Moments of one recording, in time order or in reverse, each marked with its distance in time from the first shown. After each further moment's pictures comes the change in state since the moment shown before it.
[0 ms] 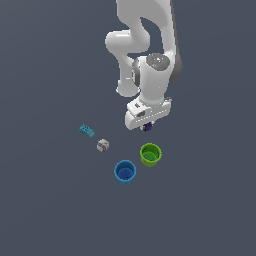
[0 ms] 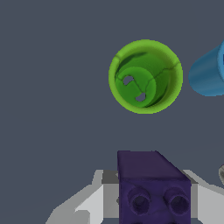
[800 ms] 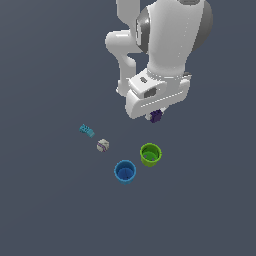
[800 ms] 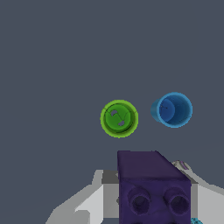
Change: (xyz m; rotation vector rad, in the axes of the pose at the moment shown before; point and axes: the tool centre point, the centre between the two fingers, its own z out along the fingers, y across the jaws) arm 0.063 0.025 -0.138 0.000 0.000 0.000
